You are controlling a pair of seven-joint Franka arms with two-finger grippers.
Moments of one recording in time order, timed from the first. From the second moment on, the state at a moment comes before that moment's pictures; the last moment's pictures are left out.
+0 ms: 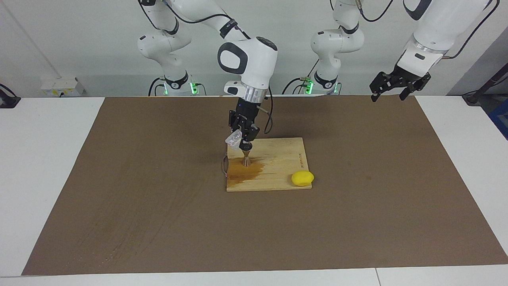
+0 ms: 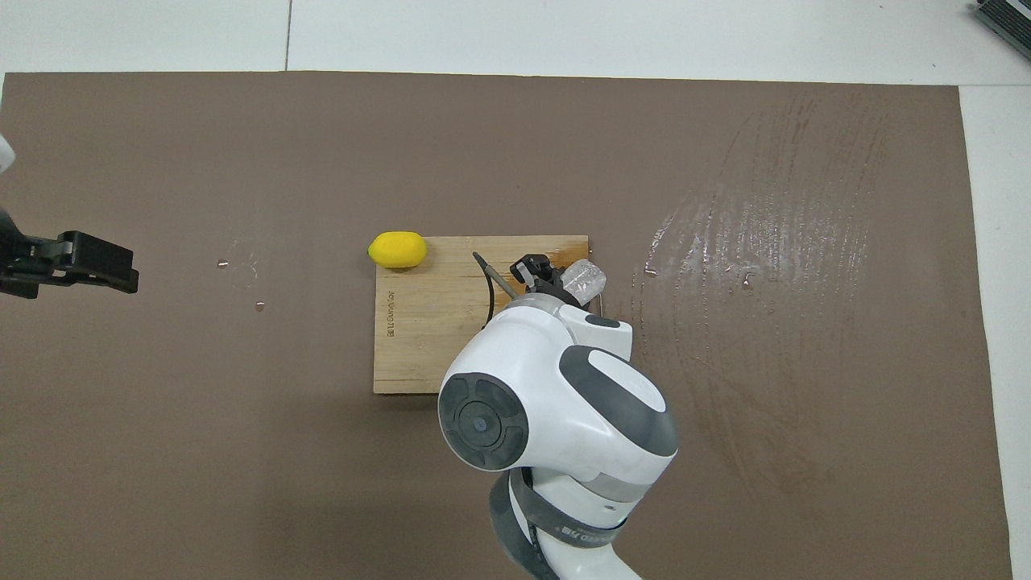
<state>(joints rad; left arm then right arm) 0.02 -0.03 -0.11 -1.55 -0.02 1.46 -0.07 0.61 0.19 0.09 -1.84 -0.60 2.09 1.96</state>
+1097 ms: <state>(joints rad) 0.02 -0.03 -0.11 -1.55 -0.02 1.46 -0.07 0.54 0.20 0.08 -1.82 -0.32 2.12 1.96</state>
